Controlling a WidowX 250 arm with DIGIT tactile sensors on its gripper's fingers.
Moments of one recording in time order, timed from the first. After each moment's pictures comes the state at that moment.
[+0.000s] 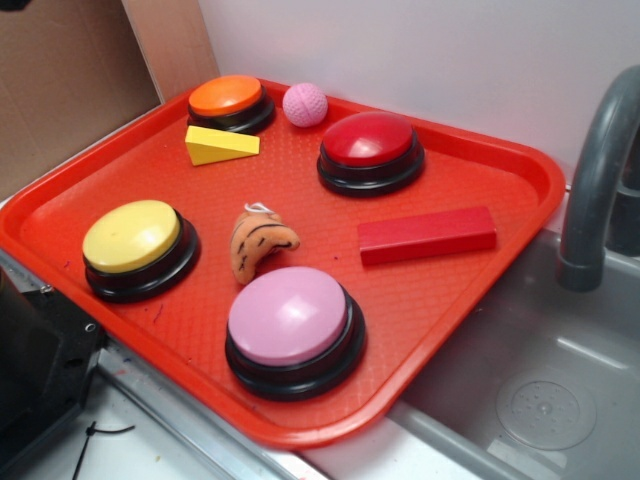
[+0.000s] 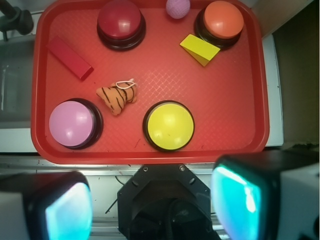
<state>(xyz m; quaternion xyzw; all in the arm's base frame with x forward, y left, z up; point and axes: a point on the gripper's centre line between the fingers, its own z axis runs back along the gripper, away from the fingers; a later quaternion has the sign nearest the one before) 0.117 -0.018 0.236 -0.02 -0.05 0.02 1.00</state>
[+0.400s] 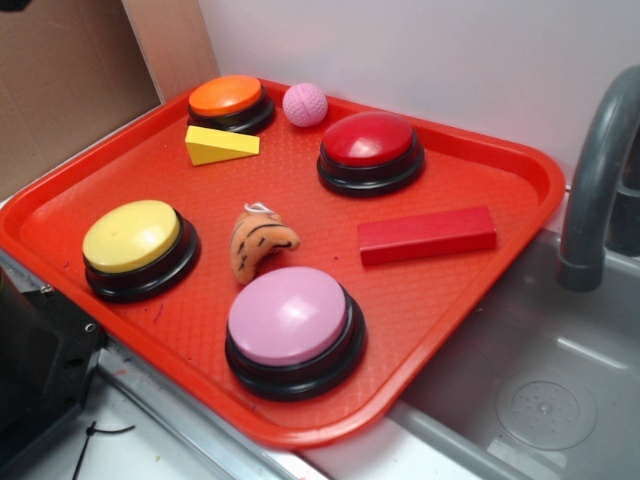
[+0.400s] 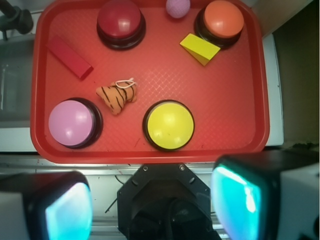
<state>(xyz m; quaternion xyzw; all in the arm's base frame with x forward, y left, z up) 0.115 -0.017 0.233 -0.01 -0.04 0.02 1.00</state>
